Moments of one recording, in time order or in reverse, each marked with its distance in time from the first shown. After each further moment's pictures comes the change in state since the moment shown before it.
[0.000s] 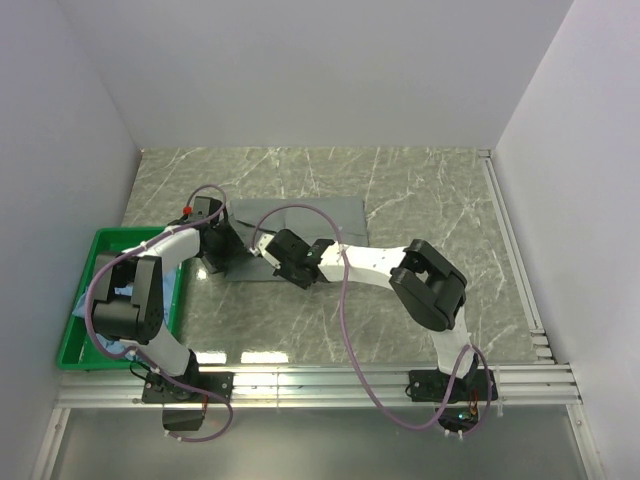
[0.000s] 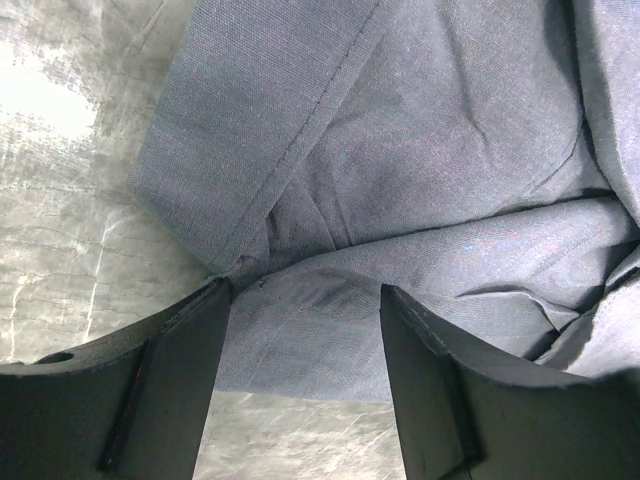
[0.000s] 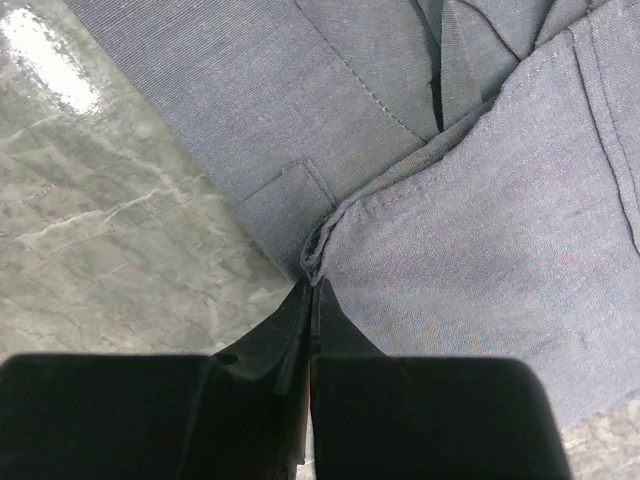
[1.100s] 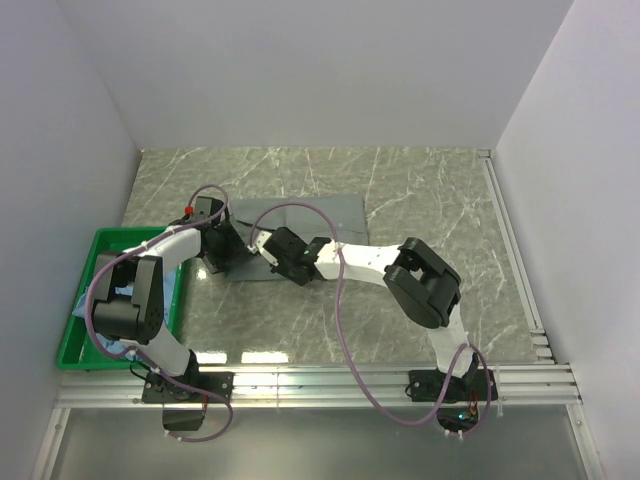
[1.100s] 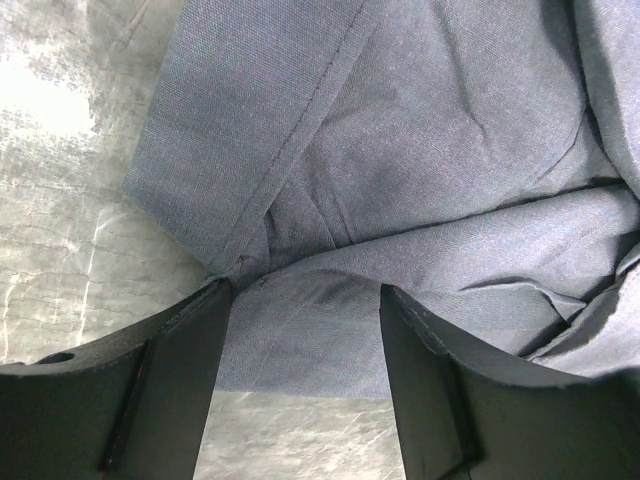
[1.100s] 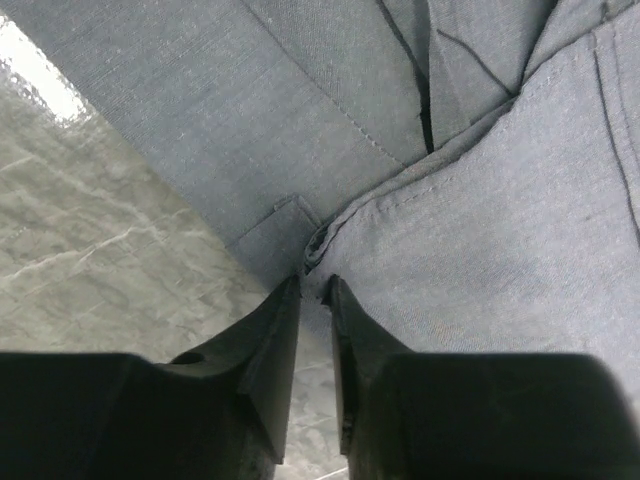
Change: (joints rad) left arm -0.010 0.002 0.001 0.000 -0.002 0.003; right arm -0.008 0.040 0.035 0.018 0.019 -0.012
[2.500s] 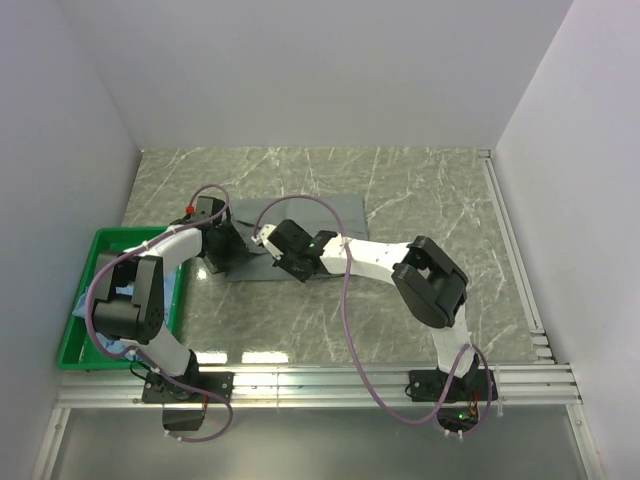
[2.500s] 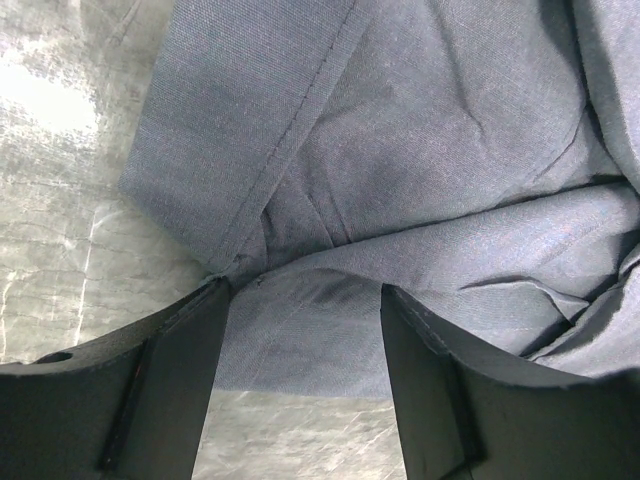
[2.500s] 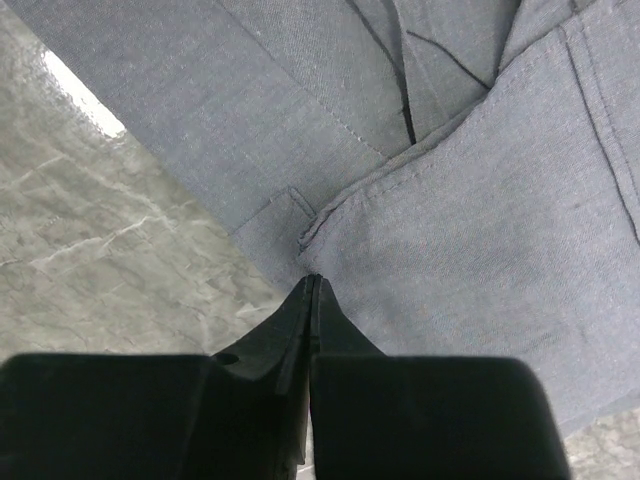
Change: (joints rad) left arm -0.010 0.001 0.006 -0.008 -0.009 0.000; right arm -0.032 -0.033 0.014 -0.034 -0.068 0.043
